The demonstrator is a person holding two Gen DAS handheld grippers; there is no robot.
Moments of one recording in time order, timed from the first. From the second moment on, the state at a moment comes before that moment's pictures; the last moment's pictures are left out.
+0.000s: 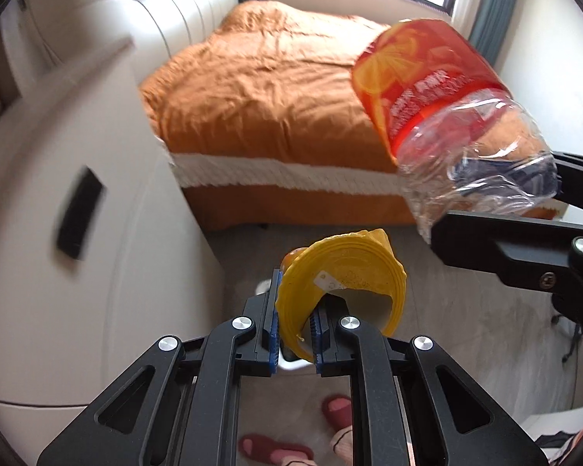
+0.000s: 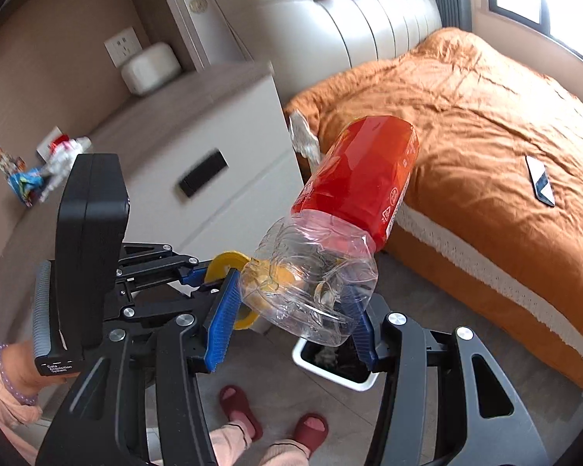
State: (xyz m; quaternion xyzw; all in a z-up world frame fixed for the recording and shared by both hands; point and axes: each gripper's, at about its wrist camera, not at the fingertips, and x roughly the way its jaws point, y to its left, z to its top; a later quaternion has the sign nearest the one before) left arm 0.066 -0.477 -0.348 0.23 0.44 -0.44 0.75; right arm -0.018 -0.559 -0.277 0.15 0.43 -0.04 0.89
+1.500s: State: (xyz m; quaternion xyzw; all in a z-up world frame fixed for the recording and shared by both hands) left arm 0.089 -0.429 -0.265 0.14 0.40 -0.41 0.81; right arm 0.016 -0.566 -0.235 0.09 0.39 -0.03 0.92
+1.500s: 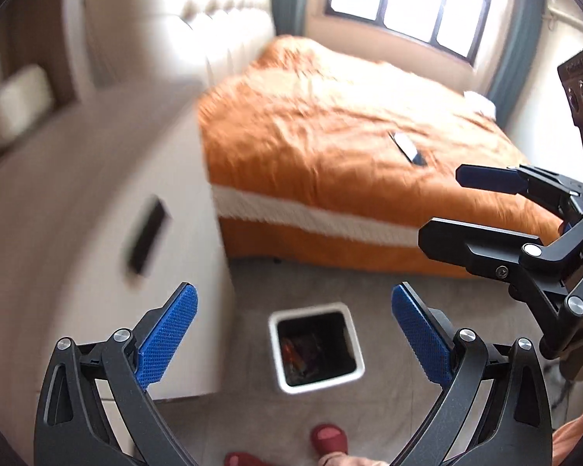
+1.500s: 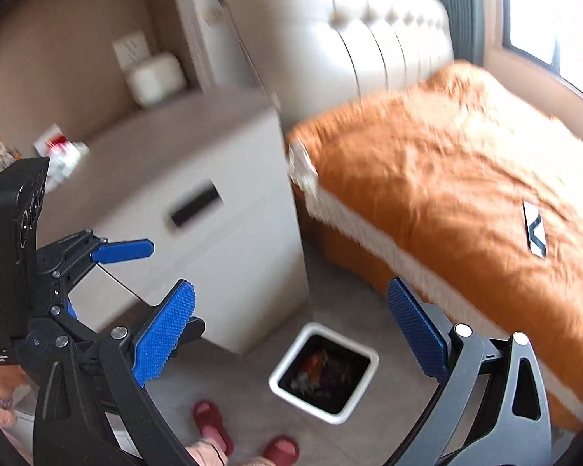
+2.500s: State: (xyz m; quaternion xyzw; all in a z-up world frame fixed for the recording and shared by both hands) left arm 0.231 -0.112 -0.132 0.11 0.33 -0.15 0.93; right arm 0.184 -0.292 -0.119 -0.03 0.30 0.21 0.93
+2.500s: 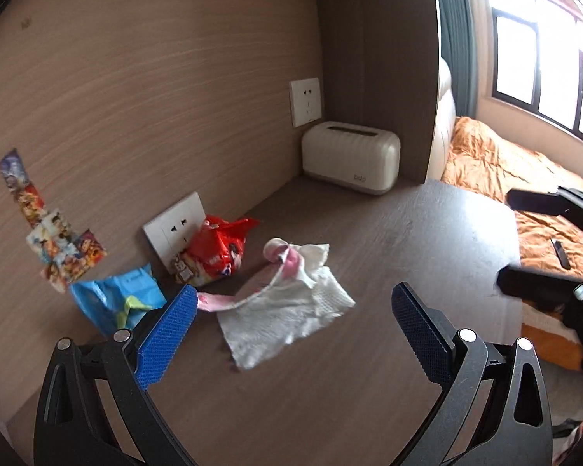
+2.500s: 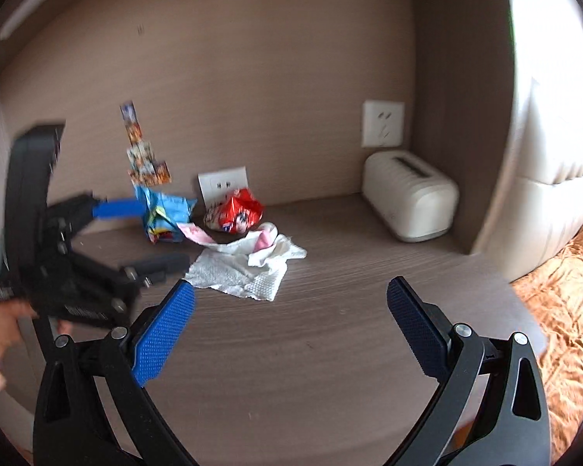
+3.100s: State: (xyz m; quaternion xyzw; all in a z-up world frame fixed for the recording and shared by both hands) left arm 0.331 -0.100 -0.202 0.18 0.40 -0.26 0.86; right arm 0.308 -0.206 -0.212 -0.12 0.41 0.26 0.87
